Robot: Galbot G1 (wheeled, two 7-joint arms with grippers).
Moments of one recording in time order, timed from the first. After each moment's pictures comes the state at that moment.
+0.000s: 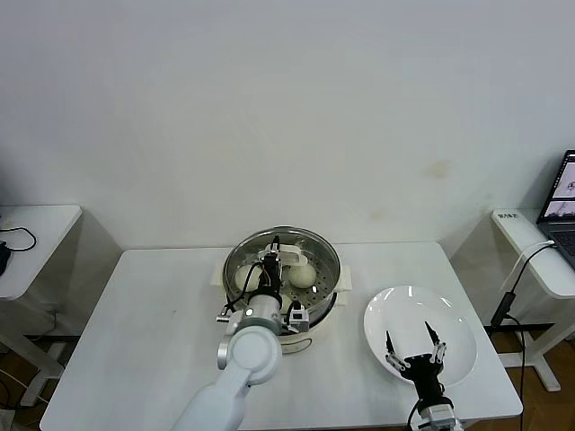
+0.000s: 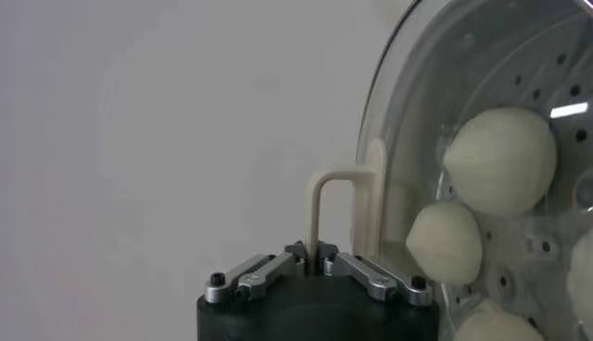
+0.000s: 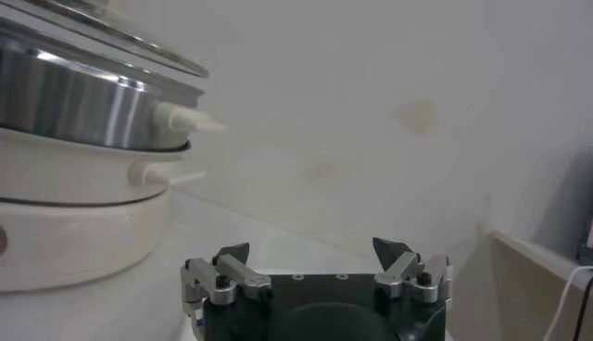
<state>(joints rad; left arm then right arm) 0.92 -1.41 0.03 -1.82 1.47 0.49 0.34 -1.57 1.57 0.73 1.85 -0.25 0.22 -0.15</state>
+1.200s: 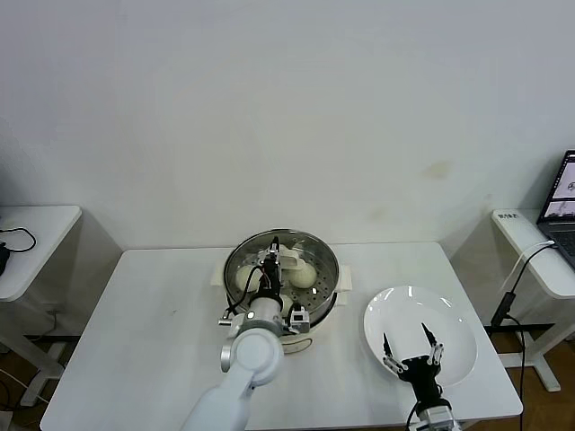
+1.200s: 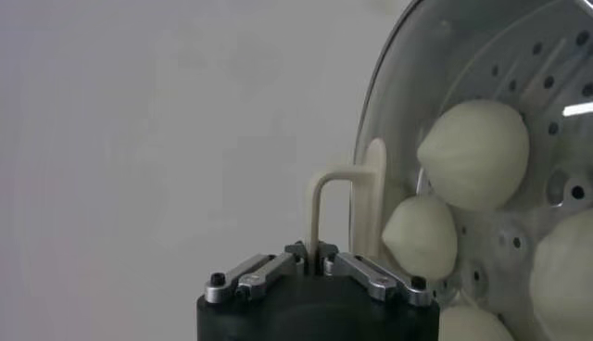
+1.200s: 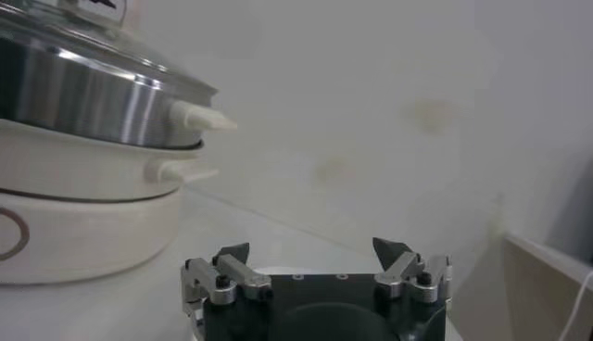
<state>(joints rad) 0.96 -1.46 -0.01 -1.79 1.49 0.47 0.30 -1.57 1.56 0.72 1.85 -0.26 0.22 -0.15</state>
